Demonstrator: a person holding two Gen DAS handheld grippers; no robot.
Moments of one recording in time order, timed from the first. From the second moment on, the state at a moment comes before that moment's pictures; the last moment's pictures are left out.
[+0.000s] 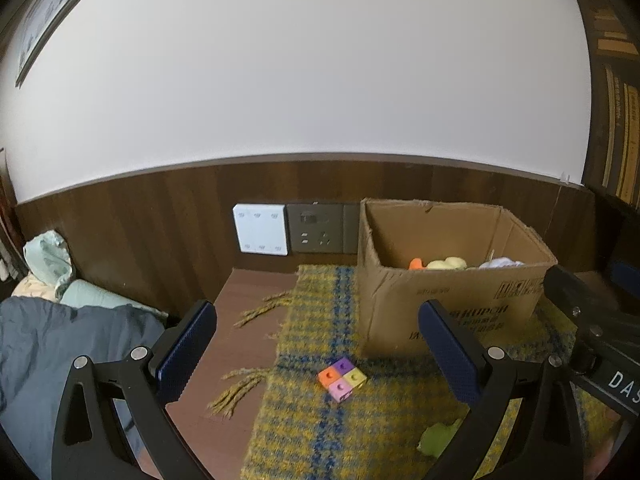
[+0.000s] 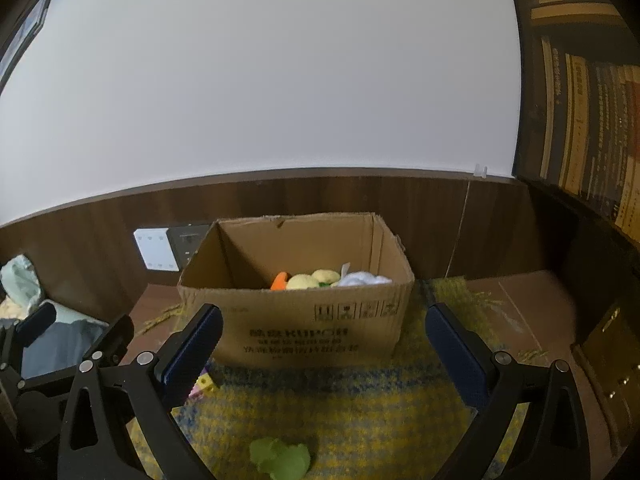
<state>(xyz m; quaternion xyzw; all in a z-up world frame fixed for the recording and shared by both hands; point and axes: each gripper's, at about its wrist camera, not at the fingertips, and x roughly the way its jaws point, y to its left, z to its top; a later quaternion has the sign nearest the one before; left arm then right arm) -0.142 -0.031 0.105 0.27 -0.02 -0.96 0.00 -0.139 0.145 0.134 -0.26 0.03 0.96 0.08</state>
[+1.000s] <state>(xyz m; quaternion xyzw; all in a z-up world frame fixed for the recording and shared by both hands) -0.115 -0.065 0.047 0.31 -0.02 -0.95 0.03 -0.115 0.123 0.062 -0.33 0.04 0.94 0.08</state>
